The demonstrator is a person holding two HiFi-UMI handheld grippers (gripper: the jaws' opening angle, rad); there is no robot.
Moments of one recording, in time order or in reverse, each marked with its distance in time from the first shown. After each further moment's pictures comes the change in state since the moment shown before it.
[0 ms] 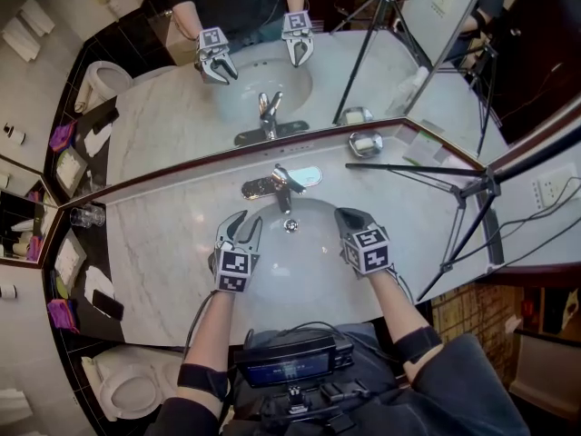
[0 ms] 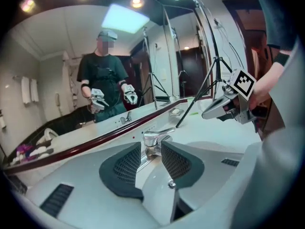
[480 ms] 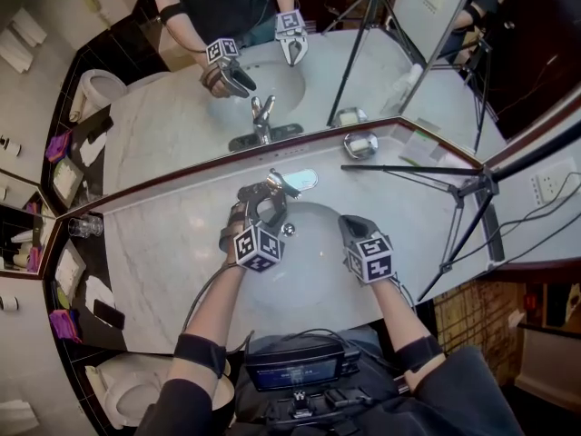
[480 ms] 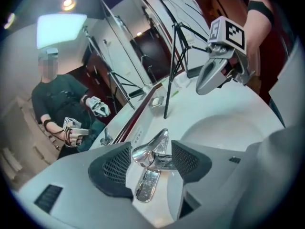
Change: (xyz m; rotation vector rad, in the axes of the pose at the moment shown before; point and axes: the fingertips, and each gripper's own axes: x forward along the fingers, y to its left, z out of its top) left arm 0.086 -0.043 0.019 0.523 0.087 -0.127; right arm -0.016 -0.013 -0.013 0.023 0.001 -0.043
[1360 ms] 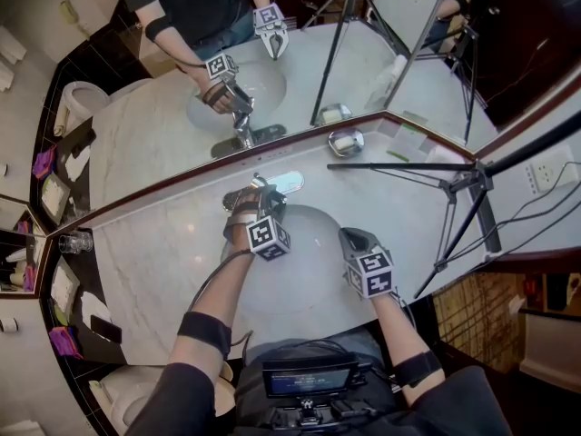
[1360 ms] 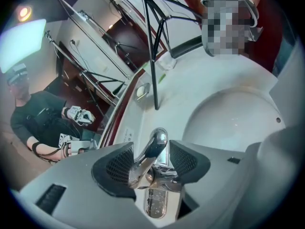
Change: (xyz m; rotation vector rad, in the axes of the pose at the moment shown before) left arm 0.083 -0.021 0.001 0.267 0.096 -0.038; right arm -0.027 -0.015 -0.029 0.044 0.022 -0.069
